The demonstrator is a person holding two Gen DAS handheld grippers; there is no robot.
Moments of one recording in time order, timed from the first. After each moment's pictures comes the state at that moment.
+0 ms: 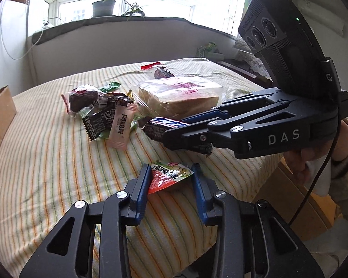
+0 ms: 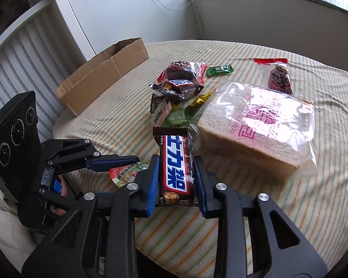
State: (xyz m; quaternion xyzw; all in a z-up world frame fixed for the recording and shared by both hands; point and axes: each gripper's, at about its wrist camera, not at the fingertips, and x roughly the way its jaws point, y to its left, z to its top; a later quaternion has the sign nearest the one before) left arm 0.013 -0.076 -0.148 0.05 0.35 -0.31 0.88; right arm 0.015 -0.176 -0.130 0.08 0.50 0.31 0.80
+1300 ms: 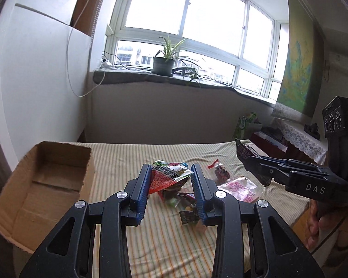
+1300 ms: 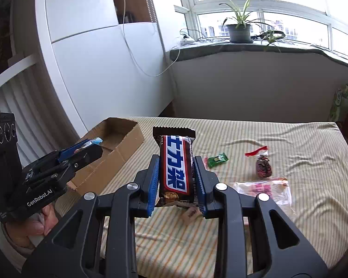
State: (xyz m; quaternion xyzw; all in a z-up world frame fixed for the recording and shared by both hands) left arm 0.038 0.040 -0.028 -0.05 0.23 -0.19 0.95; right arm 0.042 -0.113 0.000 0.10 0.40 0.19 0.89
